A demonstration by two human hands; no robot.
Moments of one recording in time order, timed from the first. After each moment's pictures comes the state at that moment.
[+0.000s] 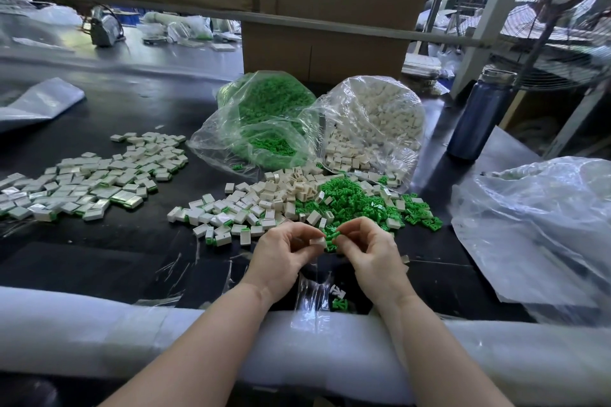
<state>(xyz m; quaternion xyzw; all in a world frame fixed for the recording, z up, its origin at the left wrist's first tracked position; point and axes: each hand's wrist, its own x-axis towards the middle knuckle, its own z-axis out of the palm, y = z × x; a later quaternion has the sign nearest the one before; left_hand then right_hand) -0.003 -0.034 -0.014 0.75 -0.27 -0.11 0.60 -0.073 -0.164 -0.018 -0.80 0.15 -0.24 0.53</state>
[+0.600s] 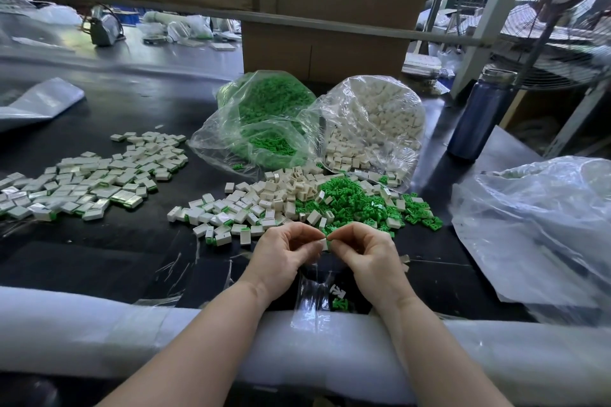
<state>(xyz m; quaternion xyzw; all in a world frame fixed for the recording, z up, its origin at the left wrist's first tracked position) -0.001 -0.032 -0.013 0.71 -0.27 -0.17 0.63 -0.077 -0.159 -0.011 -0.80 0.11 -0.23 0.55</state>
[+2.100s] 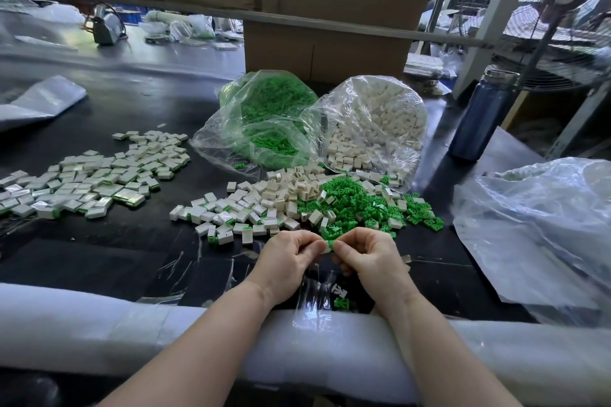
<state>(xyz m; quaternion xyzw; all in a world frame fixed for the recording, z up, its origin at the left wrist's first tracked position) 0.000 -0.031 -0.019 0.79 -0.31 -0.14 0.52 -0.077 -0.160 -0.011 -0.77 0.17 -0.16 0.60</state>
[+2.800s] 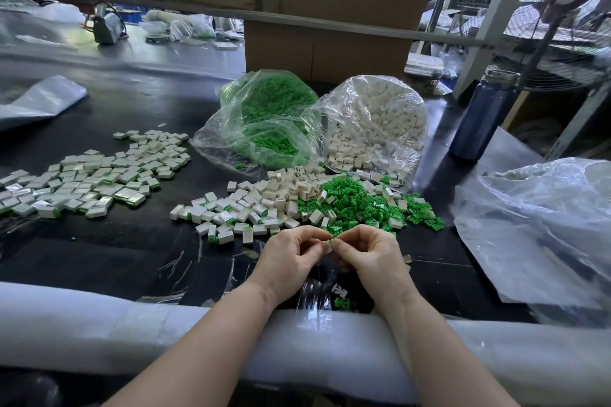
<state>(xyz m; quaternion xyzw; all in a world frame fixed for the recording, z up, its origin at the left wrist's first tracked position) -0.003 -0.033 -0.019 0.77 -0.31 -0.12 0.54 -0.078 -0.159 -0.010 -0.74 0.15 -0.19 0.62</state>
